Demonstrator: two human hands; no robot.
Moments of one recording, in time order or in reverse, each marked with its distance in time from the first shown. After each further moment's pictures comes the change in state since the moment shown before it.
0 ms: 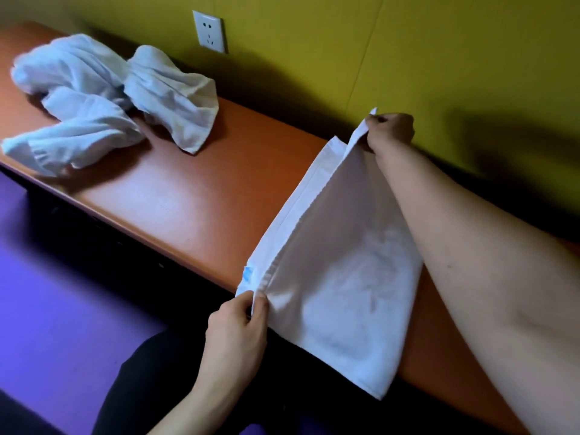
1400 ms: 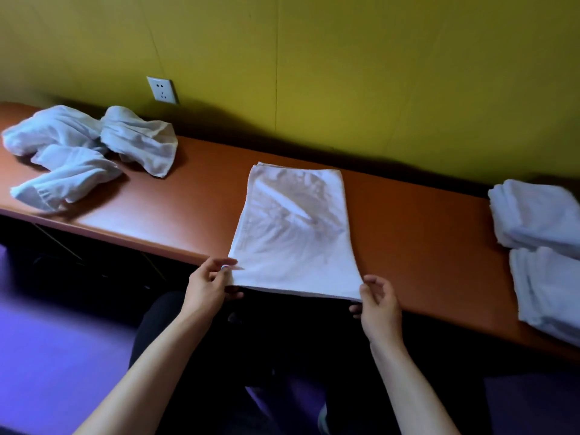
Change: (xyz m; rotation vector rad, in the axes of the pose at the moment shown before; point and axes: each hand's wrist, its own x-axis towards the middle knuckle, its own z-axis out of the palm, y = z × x) left_hand -0.054 0.011 -0.029 -0.394 -0.202 -0.065; right_hand -0.356 0.202 -0.206 0.429 0.049 0.316
